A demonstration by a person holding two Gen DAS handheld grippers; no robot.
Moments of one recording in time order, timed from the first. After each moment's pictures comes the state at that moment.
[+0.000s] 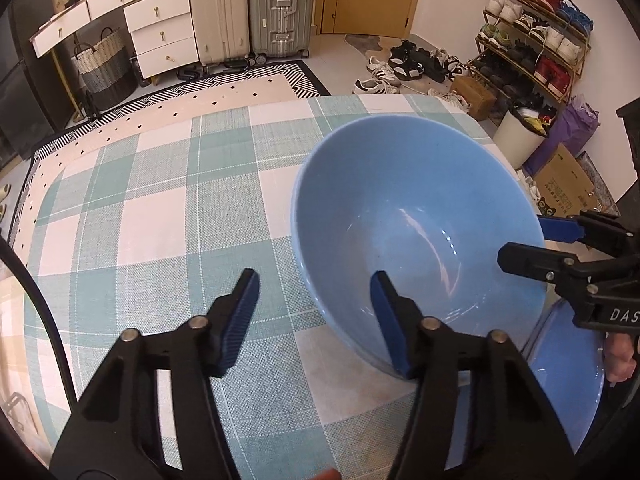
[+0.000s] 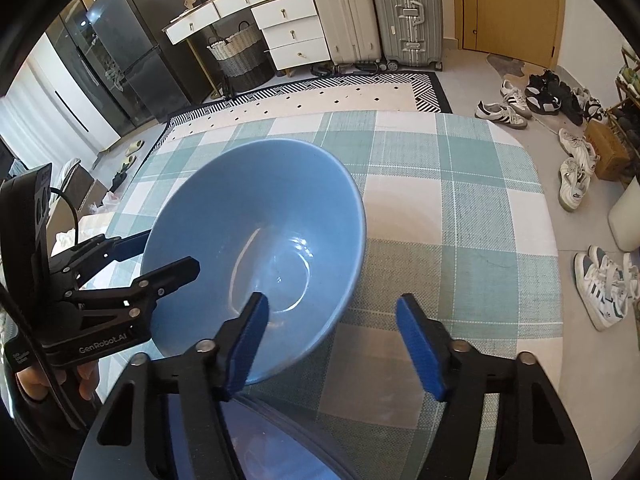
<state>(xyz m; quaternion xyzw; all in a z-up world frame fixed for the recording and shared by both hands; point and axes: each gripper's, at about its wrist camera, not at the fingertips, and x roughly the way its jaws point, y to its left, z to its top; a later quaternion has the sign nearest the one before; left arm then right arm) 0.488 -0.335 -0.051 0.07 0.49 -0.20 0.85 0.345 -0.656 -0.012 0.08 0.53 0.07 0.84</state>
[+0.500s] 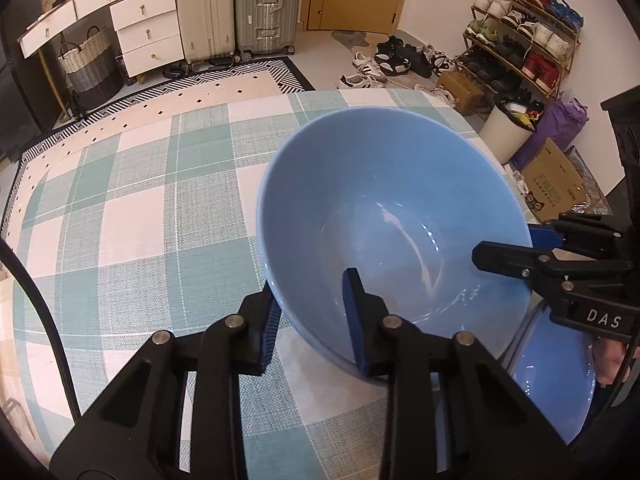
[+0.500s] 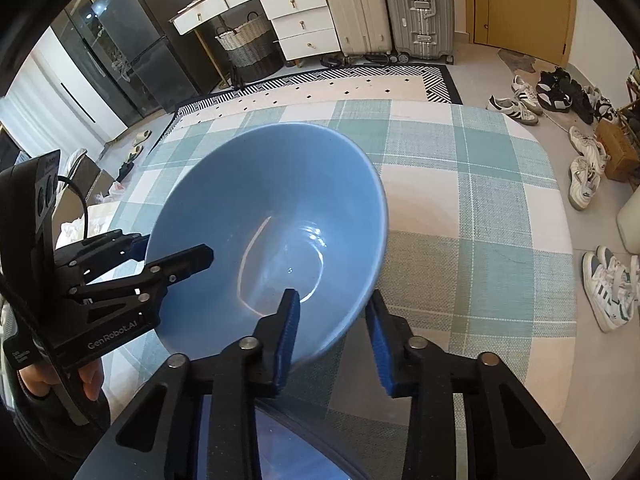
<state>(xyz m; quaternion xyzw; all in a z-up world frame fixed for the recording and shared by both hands) 0.489 -0.346 -0.055 0.07 0.49 -0.22 0.84 0.348 -0.649 -0.018 0.08 0.54 0.08 0.84</state>
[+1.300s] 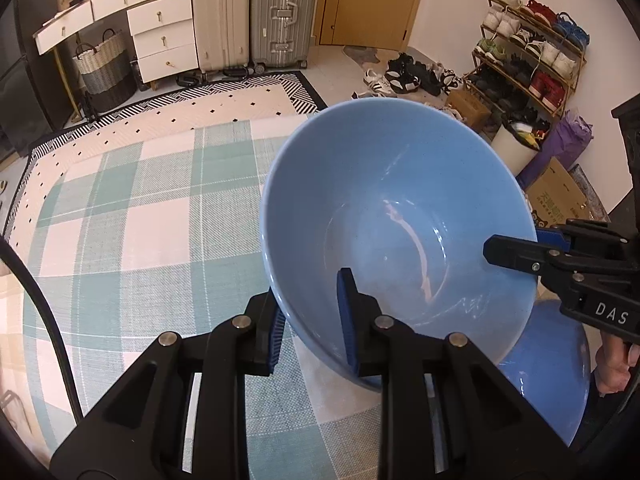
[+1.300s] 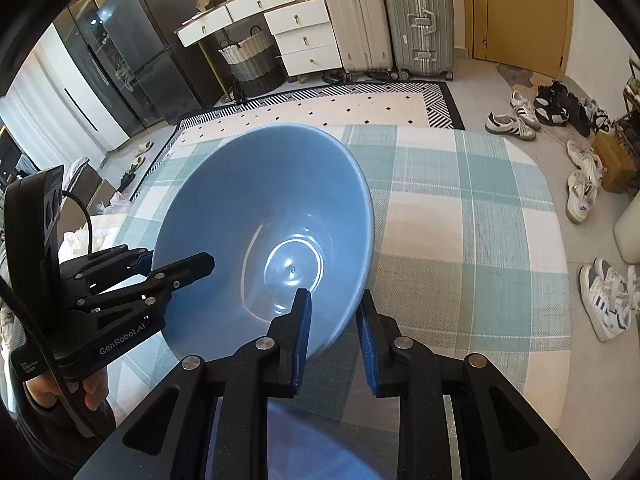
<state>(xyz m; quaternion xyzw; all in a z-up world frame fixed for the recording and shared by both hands) 0.492 -0.326 -0.038 0.05 0.47 -0.21 0.86 0.351 -0.639 0.005 0.08 0.51 0.08 0.85</state>
